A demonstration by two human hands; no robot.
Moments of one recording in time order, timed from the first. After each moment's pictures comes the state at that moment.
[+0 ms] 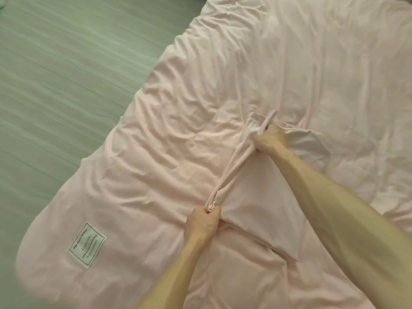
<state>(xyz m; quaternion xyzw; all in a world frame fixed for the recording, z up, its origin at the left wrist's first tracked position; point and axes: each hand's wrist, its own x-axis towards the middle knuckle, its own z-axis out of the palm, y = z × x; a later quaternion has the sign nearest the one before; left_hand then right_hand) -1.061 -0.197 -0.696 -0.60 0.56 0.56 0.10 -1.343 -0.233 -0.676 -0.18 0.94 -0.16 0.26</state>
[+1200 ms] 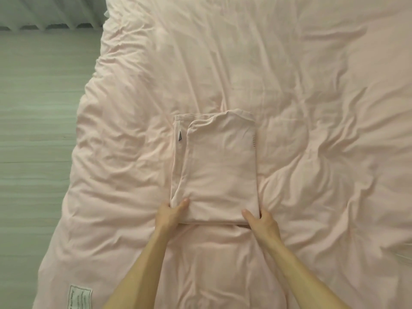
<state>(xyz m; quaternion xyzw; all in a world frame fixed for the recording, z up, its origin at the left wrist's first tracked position) -1.101 -0.216 -0.701 -0.56 0.62 0.53 0.12 -1.196 0.040 -0.705 0.14 0.86 -0.34 0.35</state>
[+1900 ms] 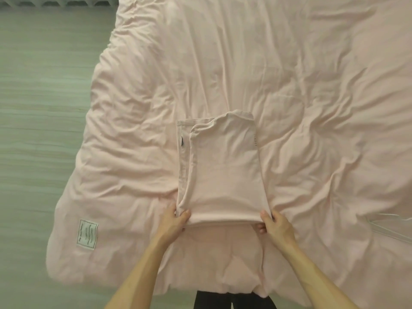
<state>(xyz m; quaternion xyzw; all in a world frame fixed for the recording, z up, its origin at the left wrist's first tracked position) -0.988 -0.110 -0.657 -0.50 0.63 0.57 0.16 -1.128 0.157 -0.671 0.09 0.86 -0.35 0.36</state>
